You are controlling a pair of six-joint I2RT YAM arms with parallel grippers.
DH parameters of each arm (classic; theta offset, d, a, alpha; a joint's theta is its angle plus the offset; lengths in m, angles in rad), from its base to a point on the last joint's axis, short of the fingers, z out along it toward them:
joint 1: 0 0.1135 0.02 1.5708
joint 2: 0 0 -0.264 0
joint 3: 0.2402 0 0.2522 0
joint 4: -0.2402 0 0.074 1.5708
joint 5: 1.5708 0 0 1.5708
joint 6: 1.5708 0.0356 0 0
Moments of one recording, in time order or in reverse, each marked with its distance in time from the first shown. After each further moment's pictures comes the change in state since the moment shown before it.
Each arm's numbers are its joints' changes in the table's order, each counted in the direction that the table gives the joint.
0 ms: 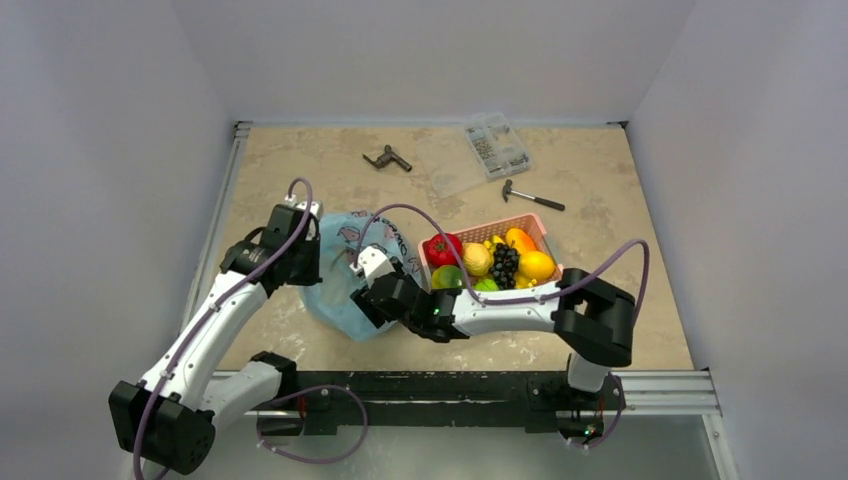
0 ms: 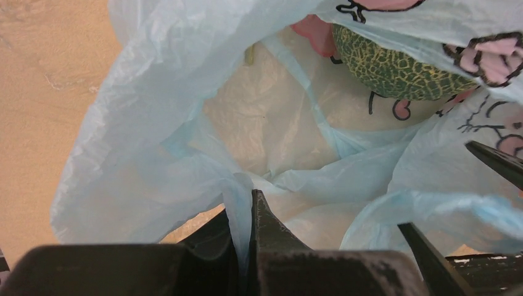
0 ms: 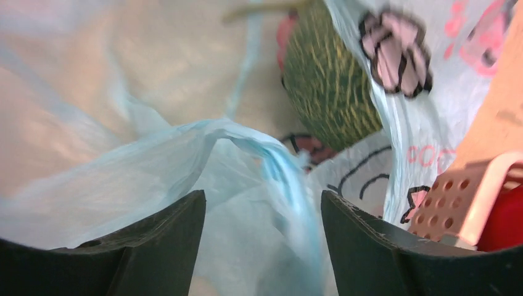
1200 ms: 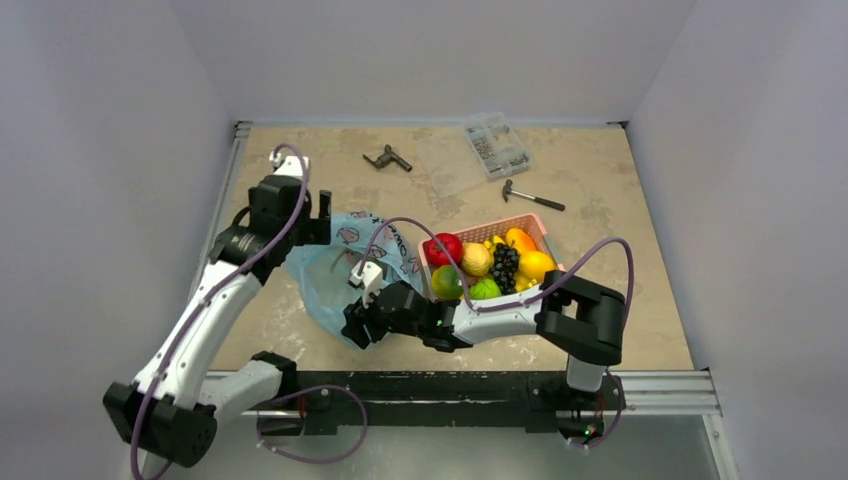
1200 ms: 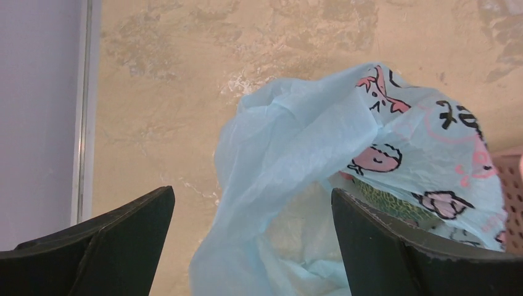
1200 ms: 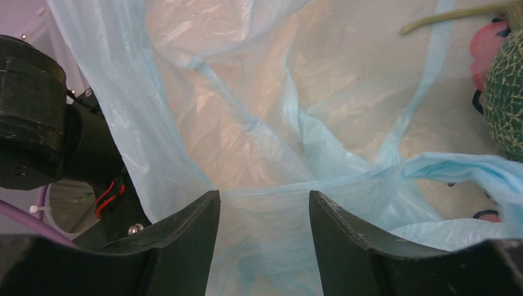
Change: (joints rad) left arm 0.000 0.022 0.169 0.130 -0.237 0.078; right arm 0.017 -0.023 -0.094 0.373 -0.378 0.158
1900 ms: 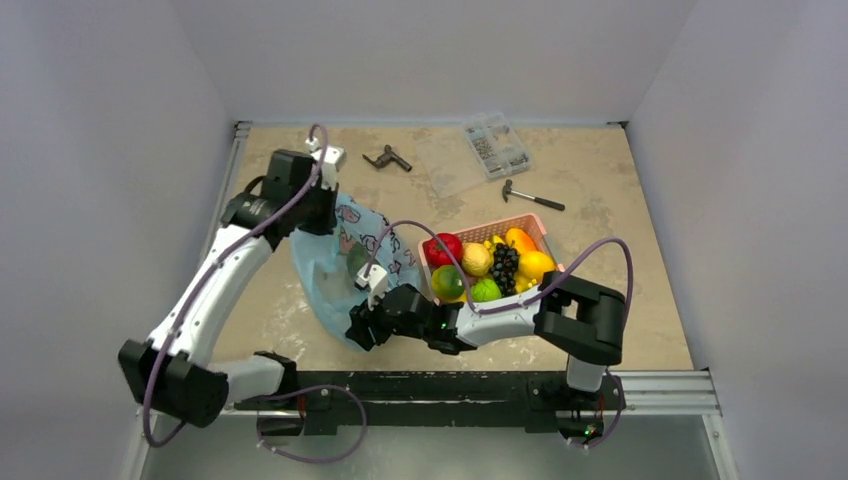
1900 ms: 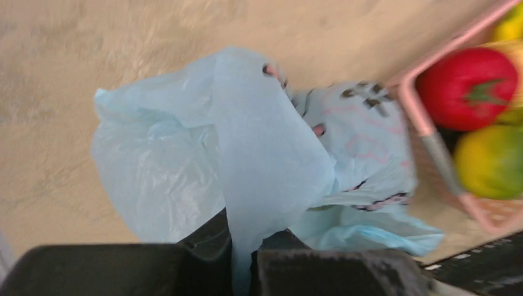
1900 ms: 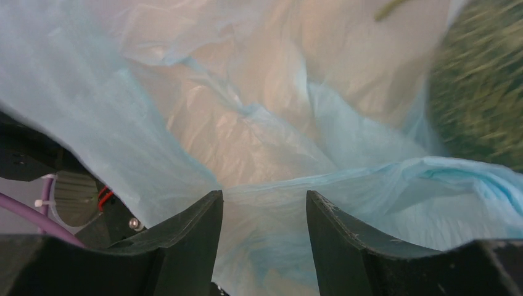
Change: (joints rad) left arm 0.005 -0.323 0.154 -0.058 0.336 0.162; right arm 0.000 -0.002 -0.047 0.054 -0.031 0.039
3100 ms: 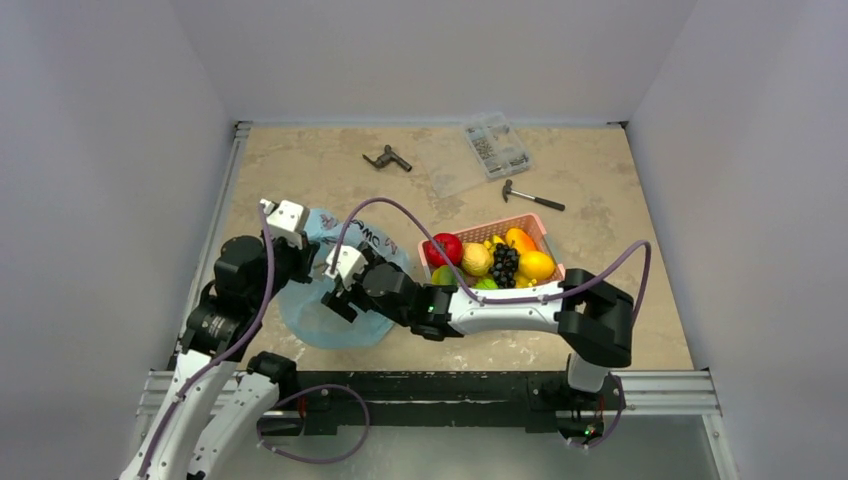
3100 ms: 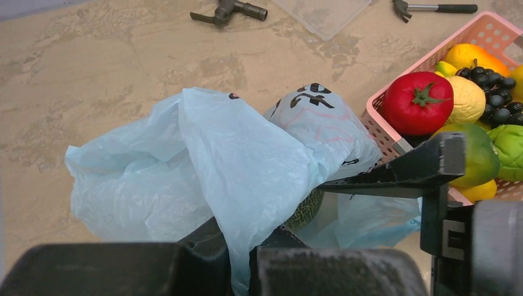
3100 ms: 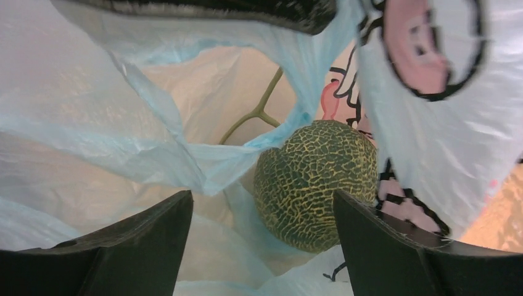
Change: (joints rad) left arm 0.003 0.715 -0.443 0.289 0.071 0.011; right arm 0.012 0.058 0.244 -0.193 0.279 -0.475
